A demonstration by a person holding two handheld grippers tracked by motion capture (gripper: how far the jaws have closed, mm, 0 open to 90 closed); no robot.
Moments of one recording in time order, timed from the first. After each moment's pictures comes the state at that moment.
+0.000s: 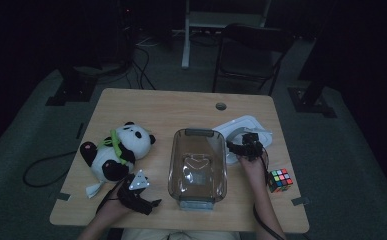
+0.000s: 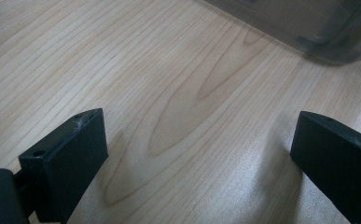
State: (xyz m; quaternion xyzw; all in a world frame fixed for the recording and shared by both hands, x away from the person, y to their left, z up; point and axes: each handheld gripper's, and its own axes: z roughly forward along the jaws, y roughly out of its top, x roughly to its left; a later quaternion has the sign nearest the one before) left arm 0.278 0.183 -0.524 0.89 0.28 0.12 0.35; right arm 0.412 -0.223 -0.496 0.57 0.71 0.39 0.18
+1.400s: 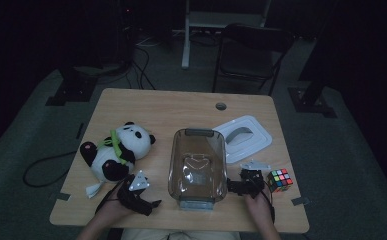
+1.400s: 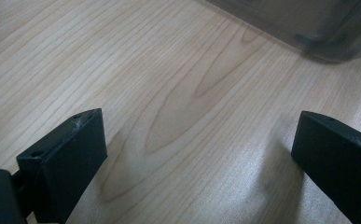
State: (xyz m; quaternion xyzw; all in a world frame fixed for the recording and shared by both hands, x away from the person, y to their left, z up) left arm 0.276 0.182 -0.525 0.88 0.29 0.12 0.35; right arm 0.305 -0.215 -0.521 0.49 0.77 0.36 0.19
